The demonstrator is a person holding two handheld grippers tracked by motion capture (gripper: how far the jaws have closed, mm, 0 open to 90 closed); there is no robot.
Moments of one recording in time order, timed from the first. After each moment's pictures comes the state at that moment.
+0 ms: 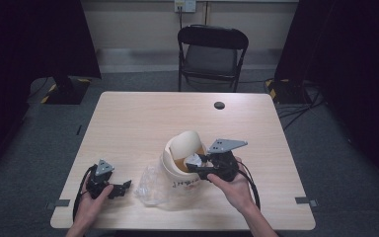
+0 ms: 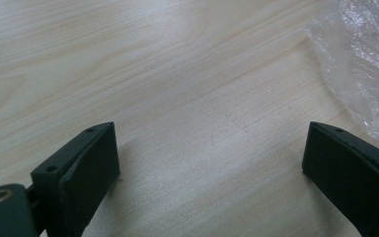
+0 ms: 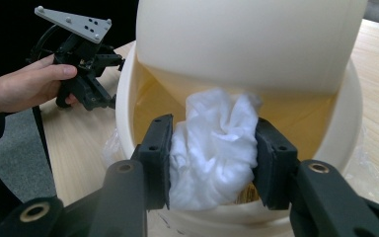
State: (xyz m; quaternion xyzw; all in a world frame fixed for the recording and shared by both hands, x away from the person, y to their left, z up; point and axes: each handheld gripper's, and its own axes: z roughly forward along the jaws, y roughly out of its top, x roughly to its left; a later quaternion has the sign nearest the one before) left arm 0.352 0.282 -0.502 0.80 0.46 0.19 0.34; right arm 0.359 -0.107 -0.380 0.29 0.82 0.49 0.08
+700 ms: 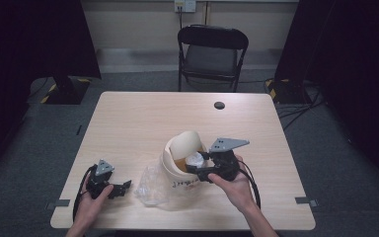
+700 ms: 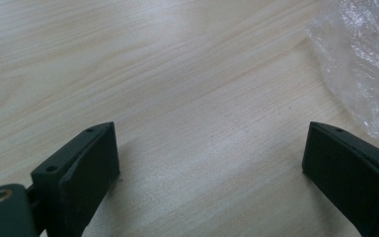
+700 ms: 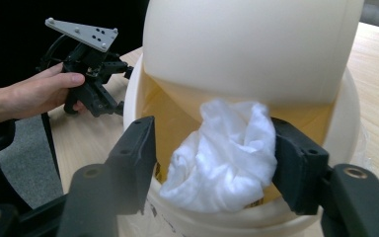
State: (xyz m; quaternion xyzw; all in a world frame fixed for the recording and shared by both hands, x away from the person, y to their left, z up) left arm 0.352 0.282 -0.502 0.80 0.46 0.19 0.34; right arm 0.358 -0.109 -0.376 0.28 0.81 0.50 0.08
